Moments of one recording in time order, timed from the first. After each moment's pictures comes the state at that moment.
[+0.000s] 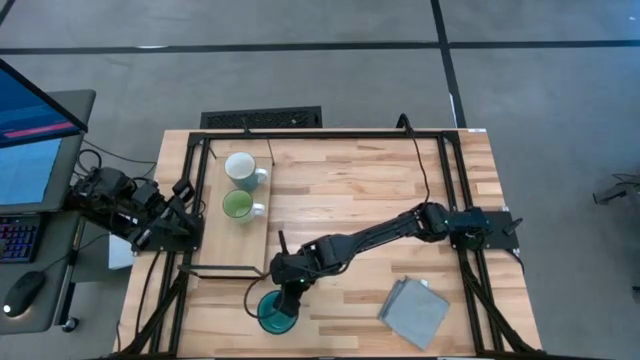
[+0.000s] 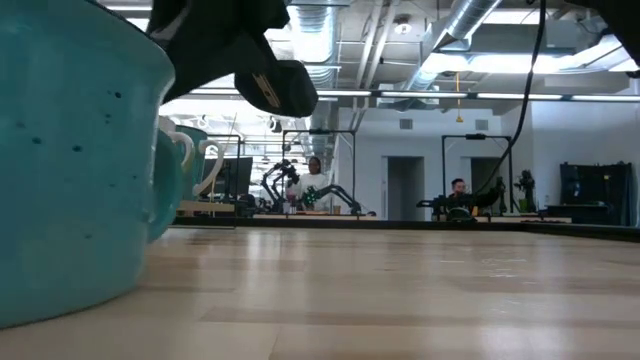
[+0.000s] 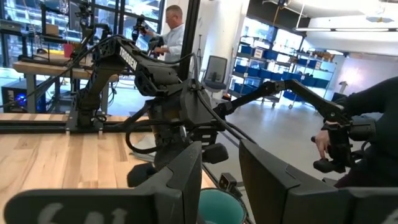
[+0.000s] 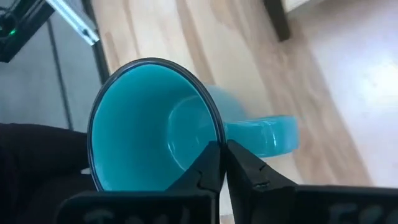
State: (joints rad) left arm -0.31 0.00 0.60 -0.51 0.15 -0.22; right arm 0.31 2.38 2.16 -0.75 -0.16 0.73
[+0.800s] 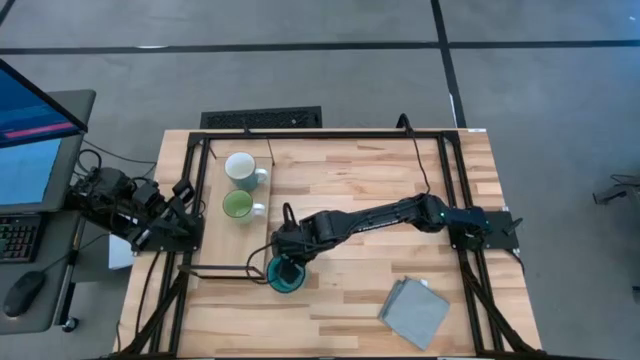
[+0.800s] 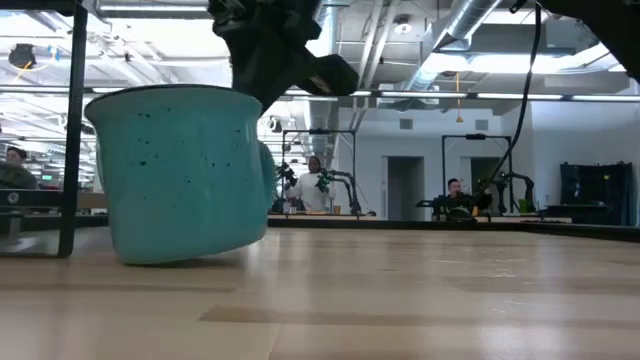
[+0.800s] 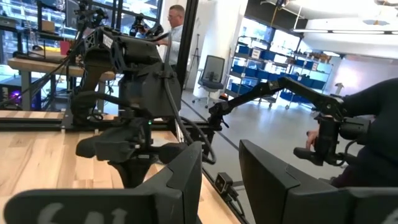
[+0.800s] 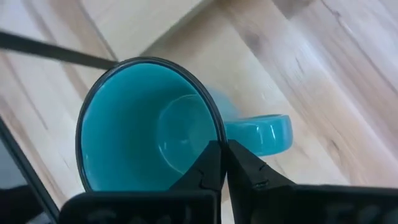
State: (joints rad) left arm -0.31 0.00 0.60 -0.51 0.16 -0.23; right arm 0.22 2.38 2.32 -1.14 0.02 0.81
